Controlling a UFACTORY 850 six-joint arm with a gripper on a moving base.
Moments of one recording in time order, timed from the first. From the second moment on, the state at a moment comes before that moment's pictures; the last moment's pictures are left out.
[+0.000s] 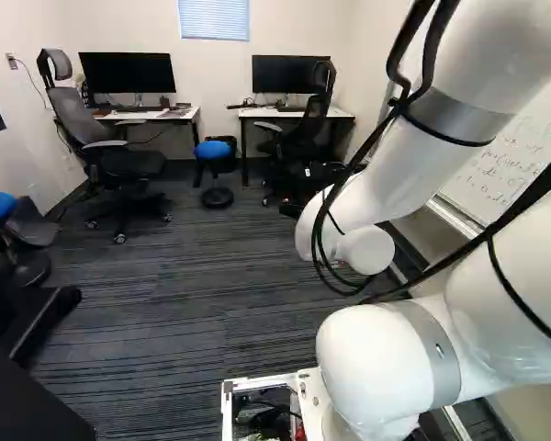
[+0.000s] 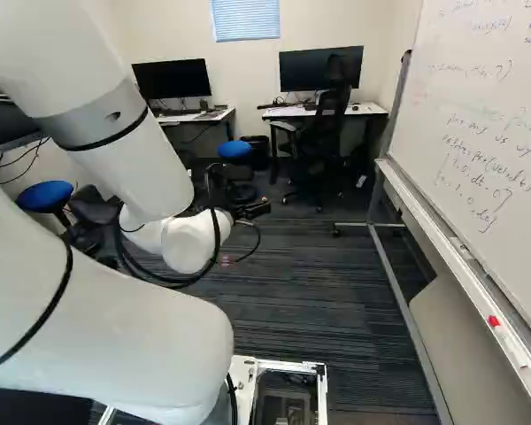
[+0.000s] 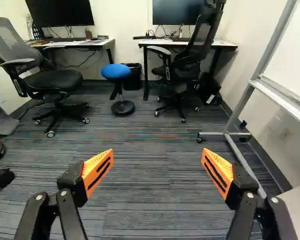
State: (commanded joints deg) arm 0.0 16.0 -5.0 0.0 50.0 0.0
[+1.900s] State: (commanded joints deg) arm 0.0 16.0 -5.0 0.0 50.0 0.0
